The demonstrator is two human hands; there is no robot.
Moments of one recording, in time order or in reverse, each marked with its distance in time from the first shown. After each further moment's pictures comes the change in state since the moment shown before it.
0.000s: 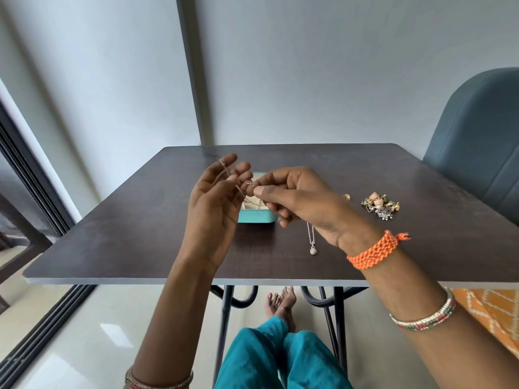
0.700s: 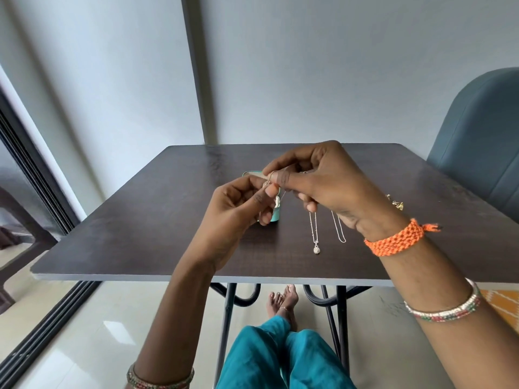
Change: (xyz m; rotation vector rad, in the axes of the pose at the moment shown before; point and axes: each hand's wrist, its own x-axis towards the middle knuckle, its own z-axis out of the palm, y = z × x) left_hand -0.013 -0.001 0.001 0.417 -0.259 -0.053; right_hand -0.003 -0.017 -0.017 -0.144 0.111 -0.149
